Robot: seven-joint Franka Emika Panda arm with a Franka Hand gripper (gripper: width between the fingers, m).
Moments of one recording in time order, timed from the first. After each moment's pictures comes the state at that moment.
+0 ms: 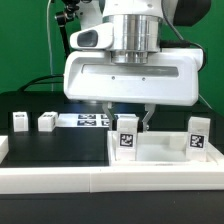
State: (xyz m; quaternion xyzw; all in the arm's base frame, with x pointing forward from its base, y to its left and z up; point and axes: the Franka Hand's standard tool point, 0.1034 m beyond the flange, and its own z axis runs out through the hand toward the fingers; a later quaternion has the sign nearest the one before) arm 0.613 0.002 0.072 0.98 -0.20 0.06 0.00
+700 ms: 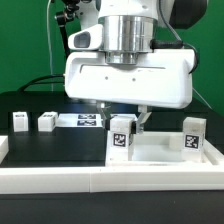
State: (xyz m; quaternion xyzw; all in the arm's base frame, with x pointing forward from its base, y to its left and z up) arm 0.611 -0.003 0.070 0.96 -0.28 0.07 0.00
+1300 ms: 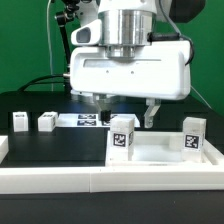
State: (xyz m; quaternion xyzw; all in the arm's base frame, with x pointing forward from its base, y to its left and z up) arm 0.592 0.006 0.083 0.93 -0.35 0.06 -0.02
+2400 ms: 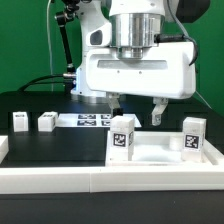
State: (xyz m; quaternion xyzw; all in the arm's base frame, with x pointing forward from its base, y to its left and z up) arm 0.568 0.023 0.076 0.91 -0.41 0.05 -0.02
